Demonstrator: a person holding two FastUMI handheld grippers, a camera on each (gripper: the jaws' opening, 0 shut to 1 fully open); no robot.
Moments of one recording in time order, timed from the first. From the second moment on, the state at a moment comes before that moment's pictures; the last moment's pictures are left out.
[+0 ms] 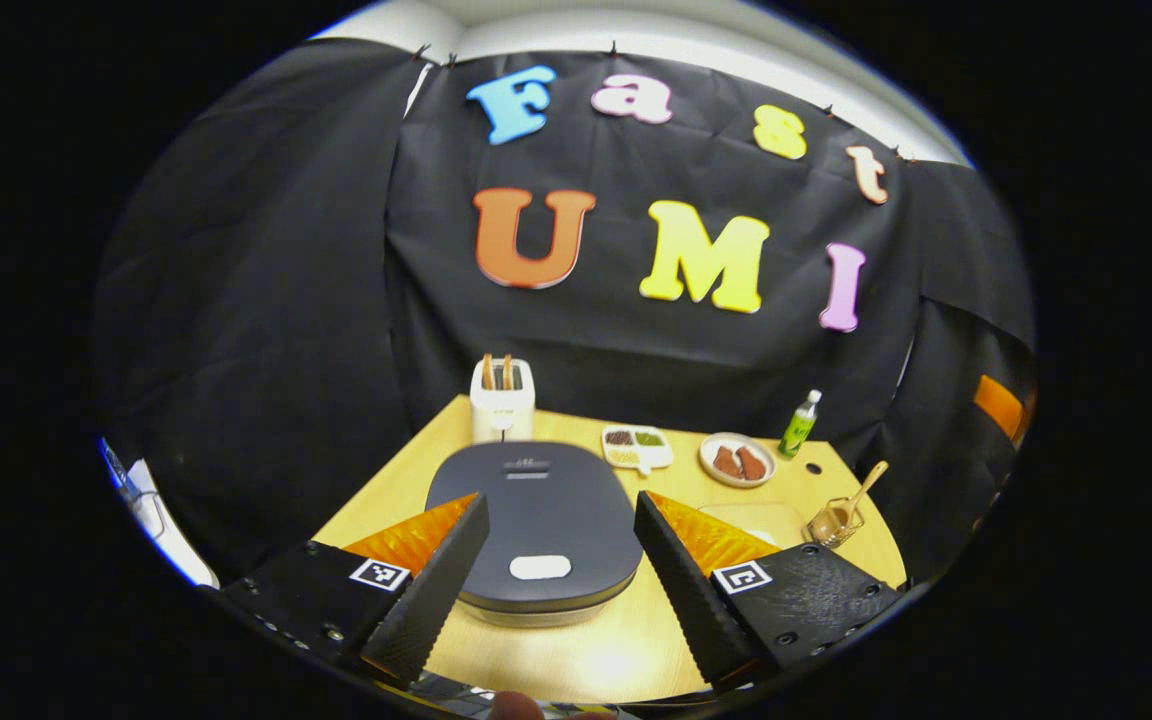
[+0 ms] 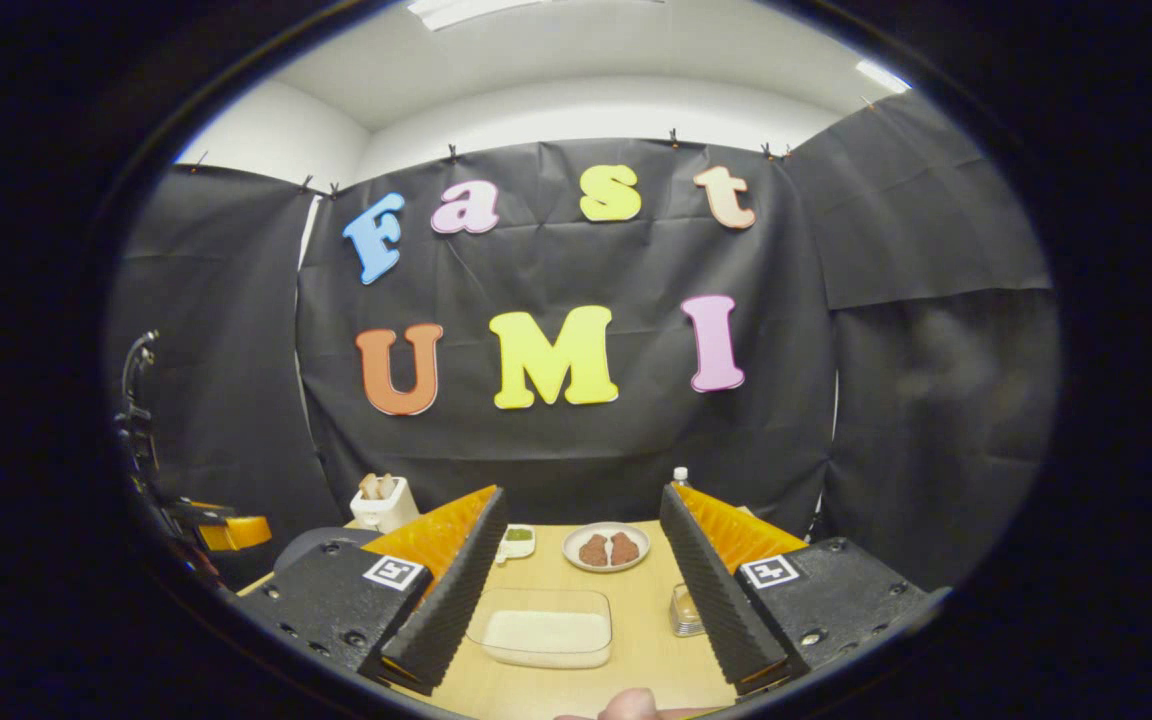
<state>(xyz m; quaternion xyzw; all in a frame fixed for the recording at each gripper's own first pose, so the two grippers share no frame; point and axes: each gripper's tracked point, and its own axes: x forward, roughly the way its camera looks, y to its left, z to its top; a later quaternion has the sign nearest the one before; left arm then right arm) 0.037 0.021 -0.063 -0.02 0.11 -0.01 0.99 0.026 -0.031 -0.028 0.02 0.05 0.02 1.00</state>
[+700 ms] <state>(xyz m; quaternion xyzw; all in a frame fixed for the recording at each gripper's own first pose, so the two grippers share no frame) -0.080 -0.065 0.029 0.00 -0.05 -0.08 1.00 -0.083 -0.044 -0.006 0.01 0.01 0.04 1.00</state>
